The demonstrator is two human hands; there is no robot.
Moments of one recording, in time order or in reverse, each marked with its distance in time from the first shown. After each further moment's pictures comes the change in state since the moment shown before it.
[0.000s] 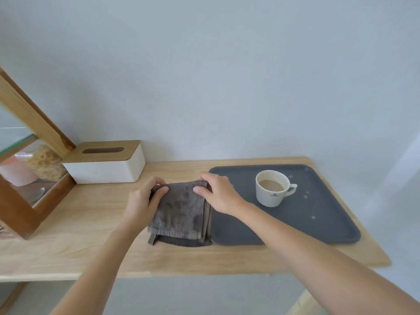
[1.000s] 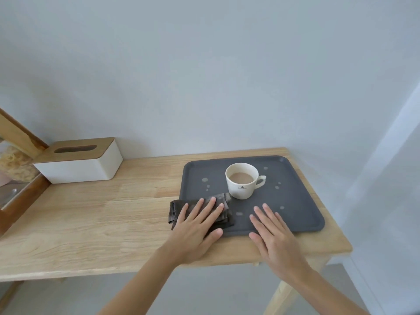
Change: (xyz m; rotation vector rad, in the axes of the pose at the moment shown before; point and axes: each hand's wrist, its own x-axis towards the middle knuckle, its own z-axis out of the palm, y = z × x) left_hand -0.062 0.094 0.138 0.489 -0.599 0.255; right_hand -0.189 0.150 -0.046 -0.660 0.354 -0.083
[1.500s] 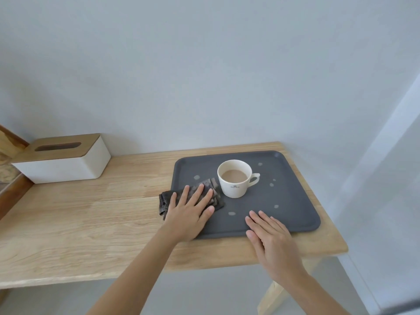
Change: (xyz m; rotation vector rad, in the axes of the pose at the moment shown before) left_hand 0.051 -0.008 0.003 0.043 -0.097 -0.199; right_hand -0.004 0.003 0.002 0.101 -0.056 0.155
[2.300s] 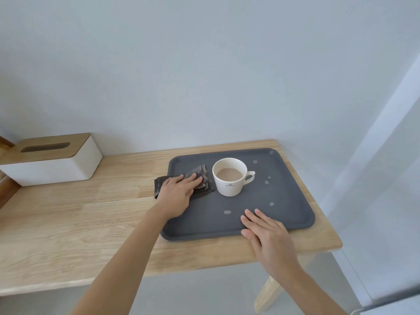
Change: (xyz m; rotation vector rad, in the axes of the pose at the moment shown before) left_hand 0.051 -0.036 -0.013 -0.057 0.091 0.083; right_hand 0.003 -0.001 0.000 0.042 -0.002 0.061
